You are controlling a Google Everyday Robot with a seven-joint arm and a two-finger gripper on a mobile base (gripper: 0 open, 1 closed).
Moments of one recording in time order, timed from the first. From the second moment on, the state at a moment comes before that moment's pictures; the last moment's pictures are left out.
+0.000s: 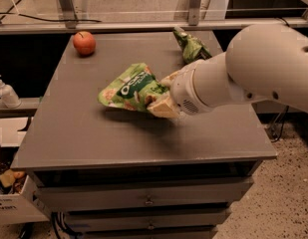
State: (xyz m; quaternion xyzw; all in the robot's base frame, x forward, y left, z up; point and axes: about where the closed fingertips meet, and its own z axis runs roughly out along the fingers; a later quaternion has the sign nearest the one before) arm 0.504 -0.018 0.883 -0.53 0.75 0.10 0.39
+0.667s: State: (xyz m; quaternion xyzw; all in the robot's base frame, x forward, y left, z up) arm 0.525 -0.068 0.875 -0.52 0.76 0.05 0.38
